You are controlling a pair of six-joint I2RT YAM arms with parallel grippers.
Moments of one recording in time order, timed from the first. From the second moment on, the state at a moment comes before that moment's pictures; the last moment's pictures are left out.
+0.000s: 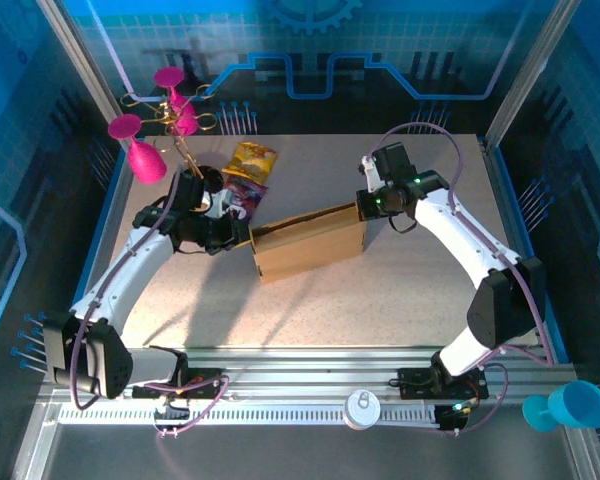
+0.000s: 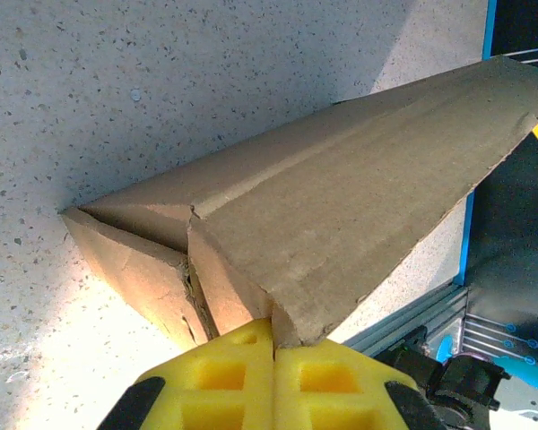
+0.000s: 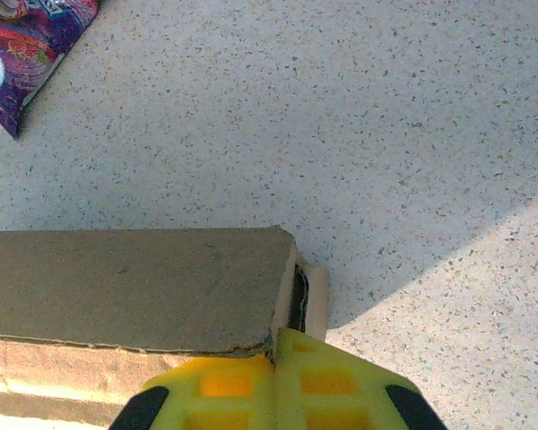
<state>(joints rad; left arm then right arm) -0.17 1.30 1.08 -0.79 0.61 -0.53 0.37 1.59 1.42 -0.82 -0.10 0.17</state>
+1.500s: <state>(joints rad) -0.24 1.12 1.01 -0.72 0.38 -1.78 0.39 1.52 1.28 -0.69 -0.12 0.09</state>
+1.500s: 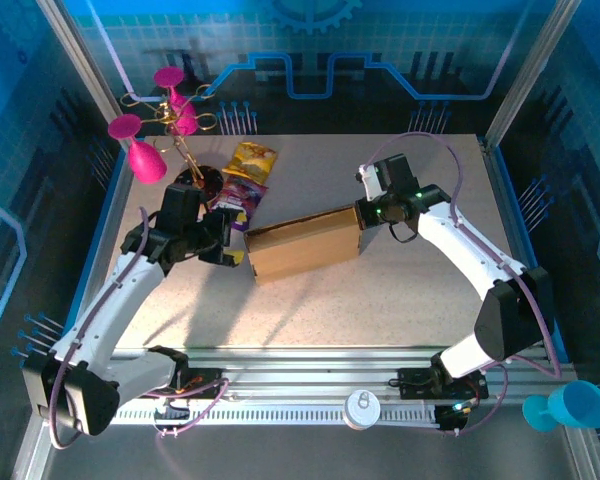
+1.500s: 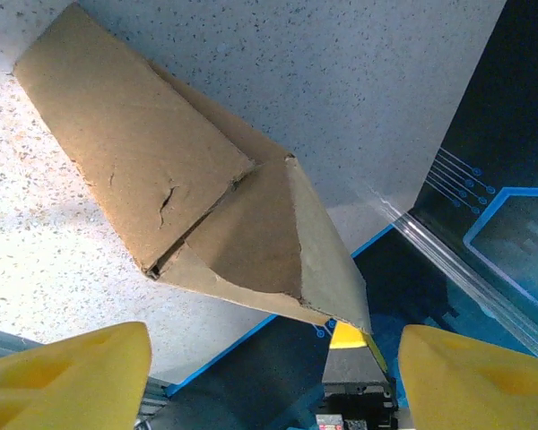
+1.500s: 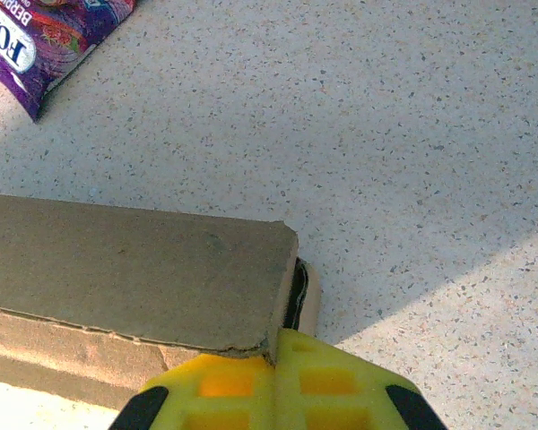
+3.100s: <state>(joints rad) -0.36 1.11 0.80 -0.47 0.32 -2.00 0.36 1.35 1.26 -0.71 -0.31 0.35</state>
